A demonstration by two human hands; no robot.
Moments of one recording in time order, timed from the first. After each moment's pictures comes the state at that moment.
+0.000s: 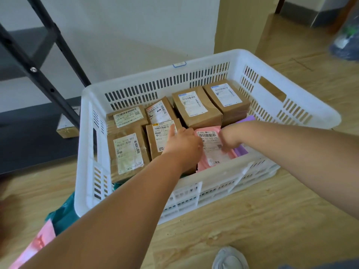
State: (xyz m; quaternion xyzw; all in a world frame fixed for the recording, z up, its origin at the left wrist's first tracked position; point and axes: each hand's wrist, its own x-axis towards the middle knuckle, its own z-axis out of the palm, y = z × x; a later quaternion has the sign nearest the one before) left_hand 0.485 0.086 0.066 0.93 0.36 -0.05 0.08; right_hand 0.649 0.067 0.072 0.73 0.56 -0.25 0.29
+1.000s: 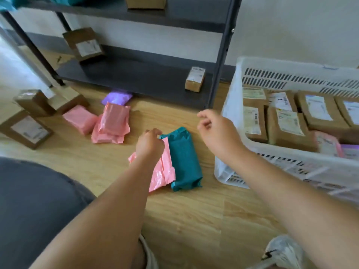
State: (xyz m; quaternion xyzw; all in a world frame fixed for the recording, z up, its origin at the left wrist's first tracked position) left_hand 0.062 0.026 0.028 0.56 0.78 0.20 0.21; right_hand 0.256 0.001 0.125 0.61 0.70 -0.24 -0.27
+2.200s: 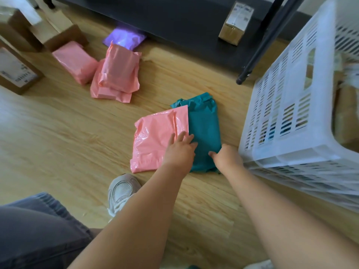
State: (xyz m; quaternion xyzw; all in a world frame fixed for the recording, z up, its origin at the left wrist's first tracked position) left_hand 0.073 -0.008 -0.093 0.74 0.64 -0.07 0.19; right_hand 0.222 0.024 -0.101 0.76 0.55 -0.32 0.11
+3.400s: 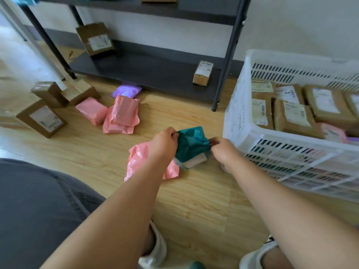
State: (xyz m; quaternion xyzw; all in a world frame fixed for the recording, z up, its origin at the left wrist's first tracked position) left_hand 0.069 -0.032 0.043 0.58 0.75 0.23 0.25; right_hand 0.246 -0.019 0.031 0.69 0.47 -0.50 -0.22
